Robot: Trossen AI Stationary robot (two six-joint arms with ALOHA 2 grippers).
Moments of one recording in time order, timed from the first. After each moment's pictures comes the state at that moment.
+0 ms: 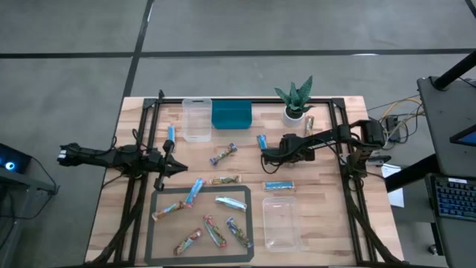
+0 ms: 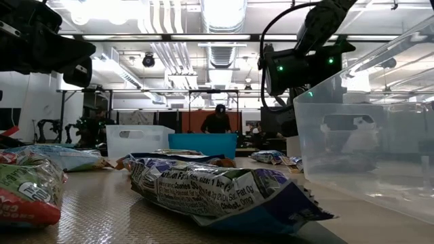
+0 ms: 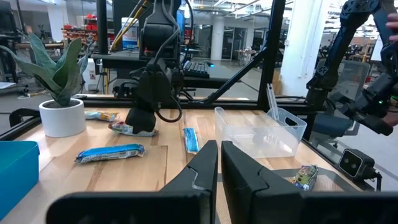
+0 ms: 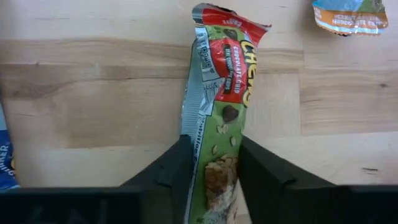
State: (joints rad) left arm -0.14 0.09 0.01 0.07 -0.02 -0.06; right arm -0.06 1.80 1.00 -0.91 0.39 1.56
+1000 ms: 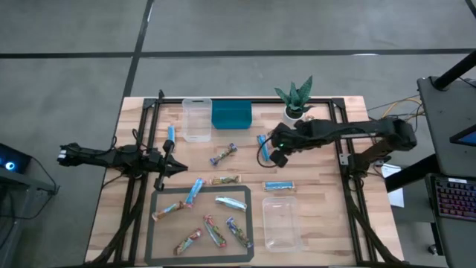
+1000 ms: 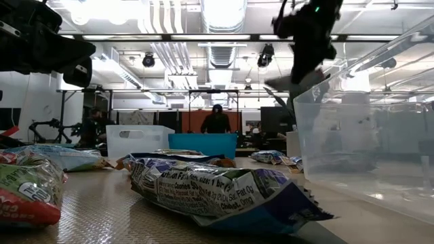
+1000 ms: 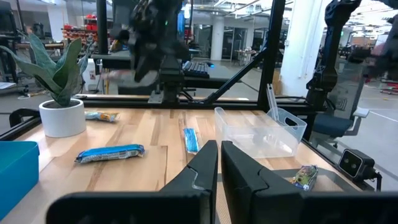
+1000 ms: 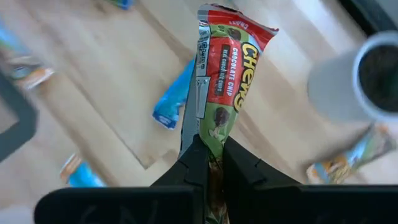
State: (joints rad) left arm -0.14 0.09 0.01 0.07 -0.02 -0.06; right arm -0.03 1.44 1.23 -1.01 0.31 0.56
